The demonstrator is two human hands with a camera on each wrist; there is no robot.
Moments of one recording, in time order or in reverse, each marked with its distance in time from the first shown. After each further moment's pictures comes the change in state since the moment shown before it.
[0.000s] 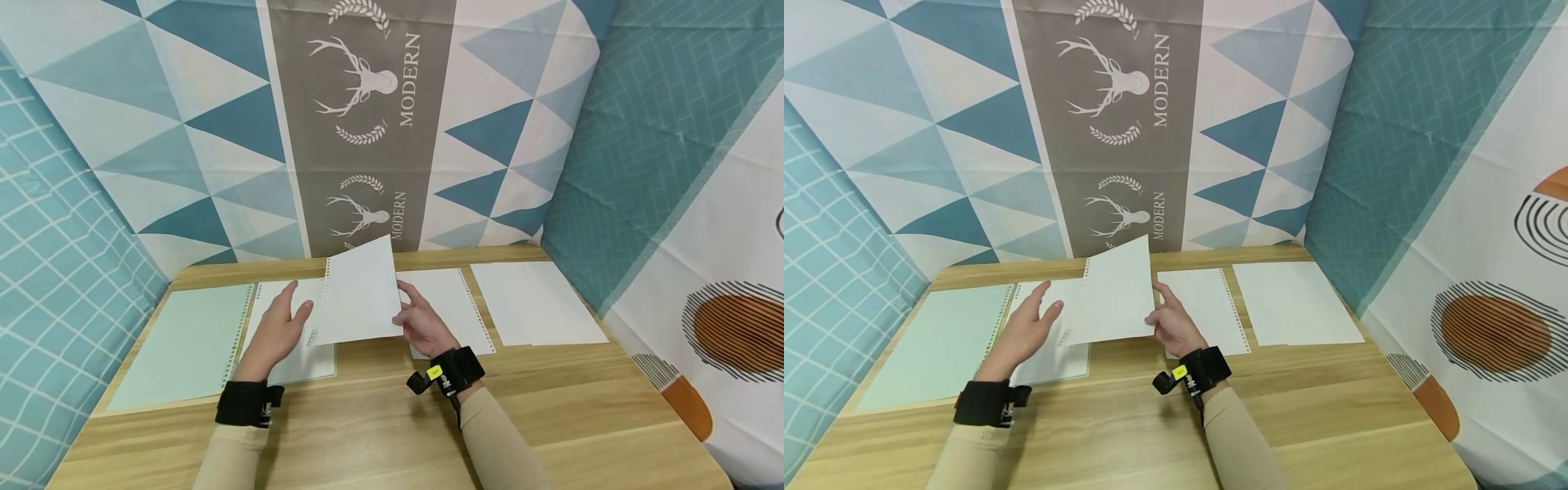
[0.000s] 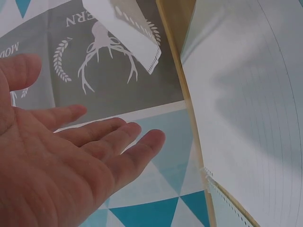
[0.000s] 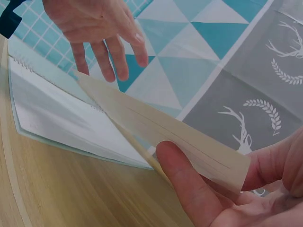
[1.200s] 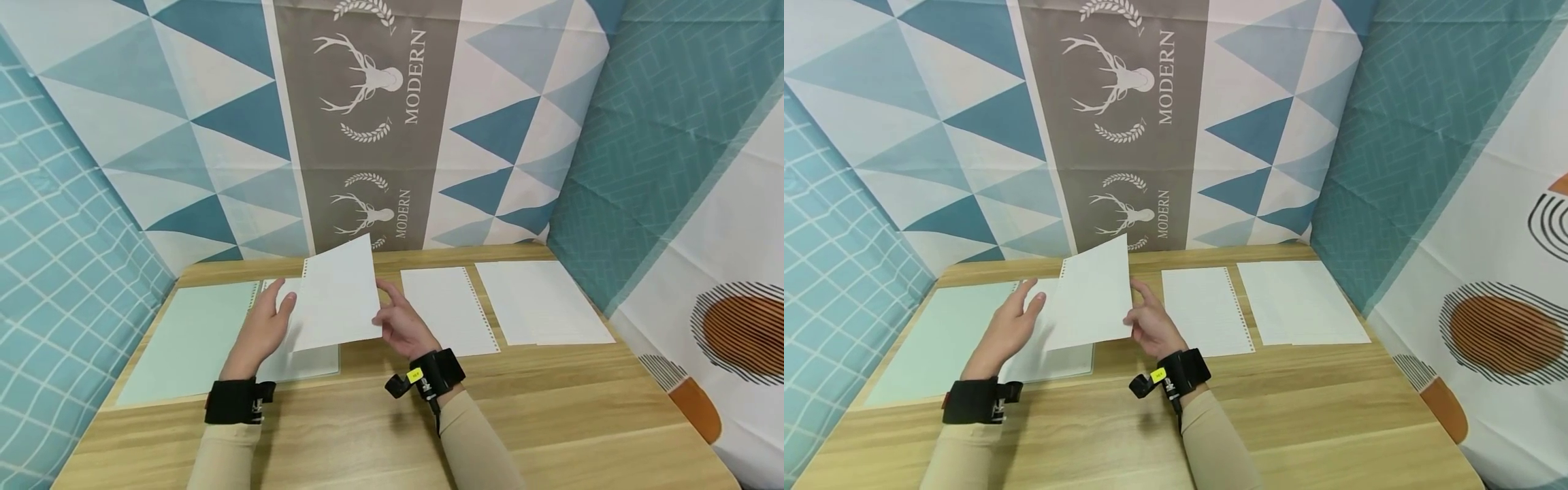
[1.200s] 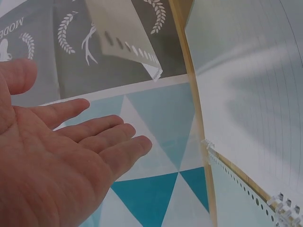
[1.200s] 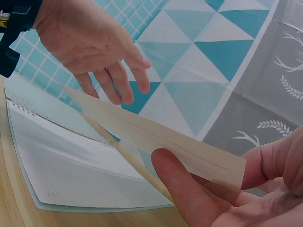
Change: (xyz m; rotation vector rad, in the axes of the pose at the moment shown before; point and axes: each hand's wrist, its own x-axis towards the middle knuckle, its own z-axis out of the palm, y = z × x) left_hand -0.005 -0.010 -0.023 0.004 0.048 -0.042; right_hand 0.001 0.000 0.045 0.107 -0.095 -0.005
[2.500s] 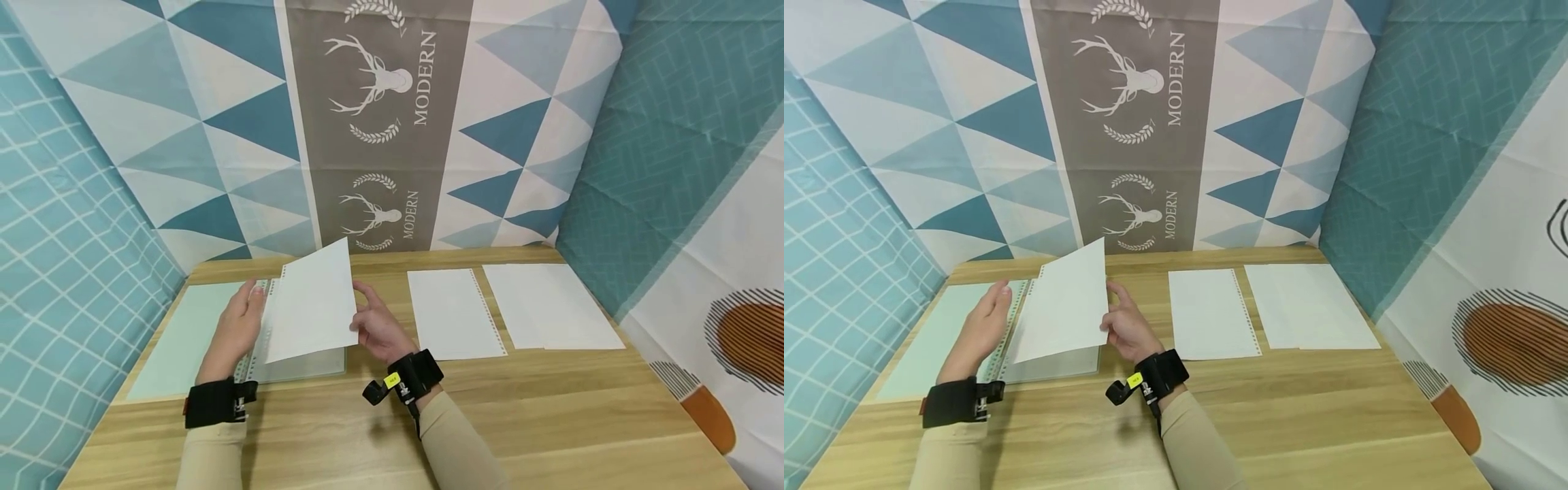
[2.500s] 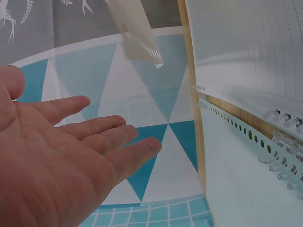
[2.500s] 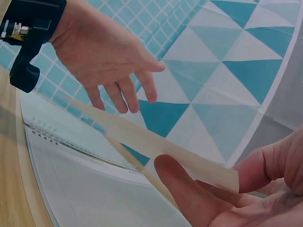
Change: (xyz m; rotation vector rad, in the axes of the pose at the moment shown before) left_hand -0.009 -0.028 -0.034 -0.058 0.014 -0.102; right_hand 0.015 0.010 0.048 0.062 -0.104 0.006
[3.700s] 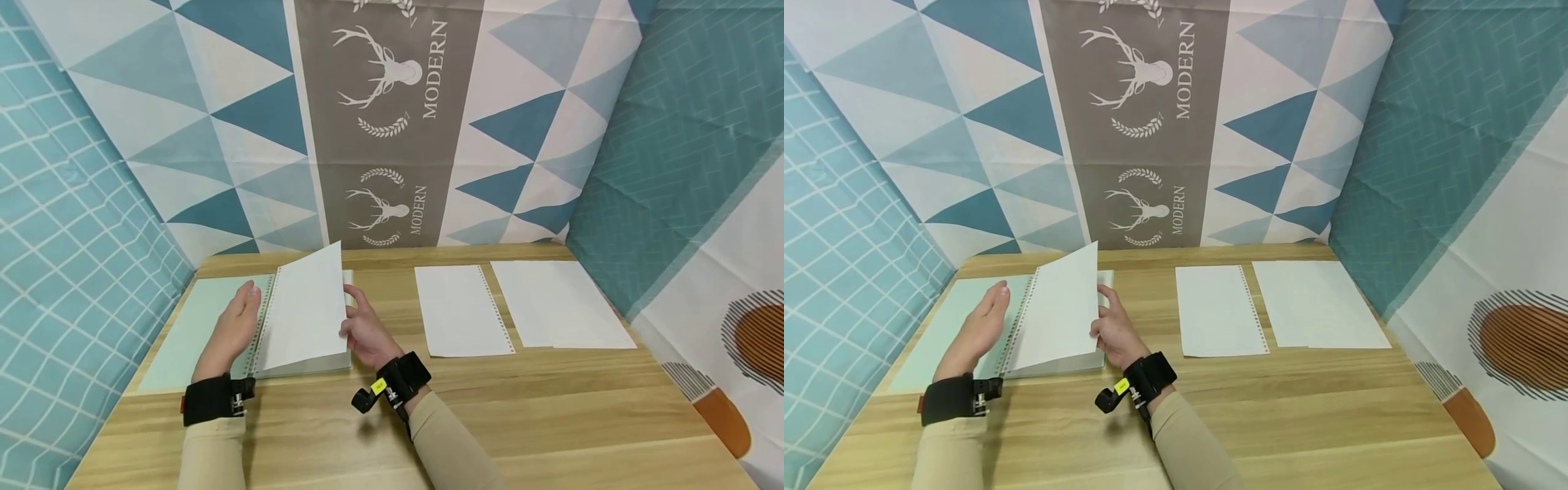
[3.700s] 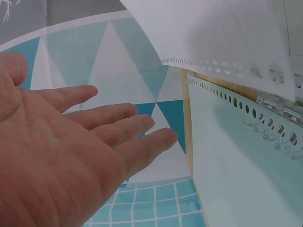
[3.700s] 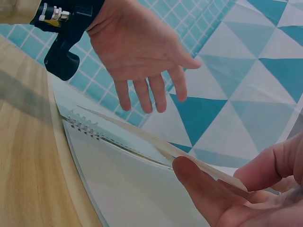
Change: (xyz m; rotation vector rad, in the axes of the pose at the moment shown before) left_hand 0.001 -0.018 -0.009 -0.010 -0.067 -0.079; right_hand 0.016 0.031 0.022 -0.094 0.031 -0.011
